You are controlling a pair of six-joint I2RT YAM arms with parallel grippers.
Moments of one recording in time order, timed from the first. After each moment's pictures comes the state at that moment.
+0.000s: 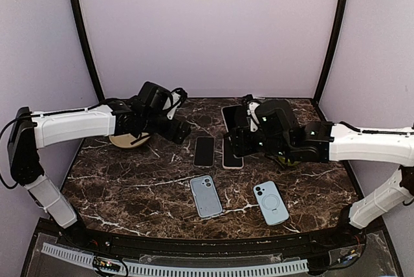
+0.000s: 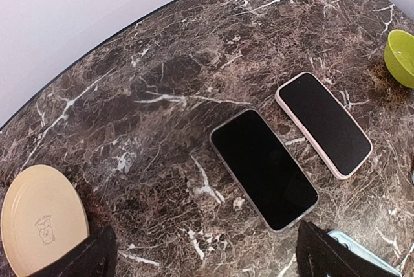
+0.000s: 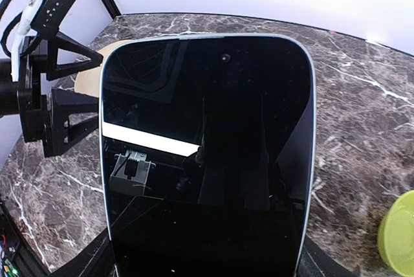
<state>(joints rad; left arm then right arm) -0.74 1.62 1.23 -0.33 -0.20 -0.03 1.03 1.35 1.02 -0.24 0.36 0.48</state>
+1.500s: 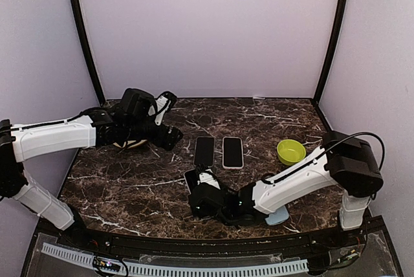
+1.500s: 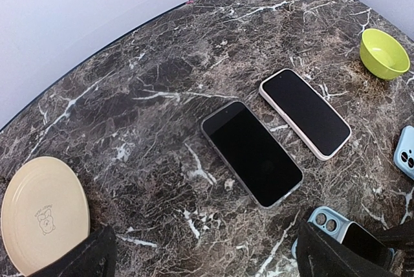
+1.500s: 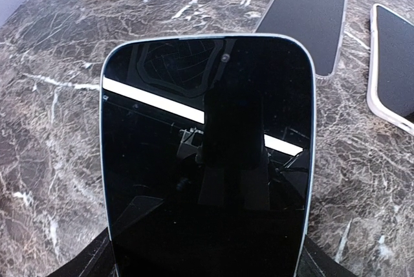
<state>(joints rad) -0.74 1.42 1.05 -0.27 -0.16 -0.02 1.40 1.94 1.05 0.05 0.62 0.73</state>
